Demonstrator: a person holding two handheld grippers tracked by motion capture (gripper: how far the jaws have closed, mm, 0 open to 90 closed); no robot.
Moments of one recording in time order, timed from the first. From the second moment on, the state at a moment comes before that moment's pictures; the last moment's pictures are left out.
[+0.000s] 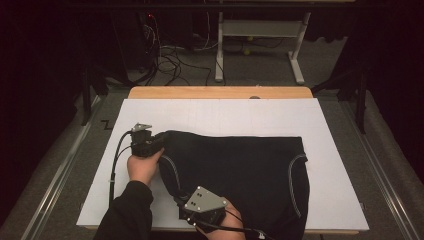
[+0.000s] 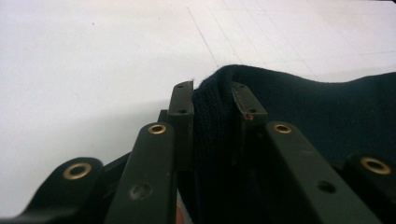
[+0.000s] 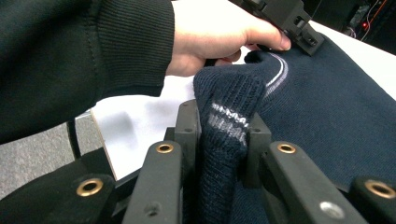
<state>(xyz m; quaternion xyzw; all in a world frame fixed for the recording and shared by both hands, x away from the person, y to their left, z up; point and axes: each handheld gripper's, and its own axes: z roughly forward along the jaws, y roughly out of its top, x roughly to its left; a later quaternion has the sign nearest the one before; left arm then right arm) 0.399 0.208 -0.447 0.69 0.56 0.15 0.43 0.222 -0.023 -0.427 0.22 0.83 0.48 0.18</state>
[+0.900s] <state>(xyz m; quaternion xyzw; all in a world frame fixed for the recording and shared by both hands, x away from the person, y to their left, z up) 0.414 0.214 -0.439 0.68 0.55 0.16 0.46 0.231 -0.004 -0.422 0.21 0.83 0.48 0.20</state>
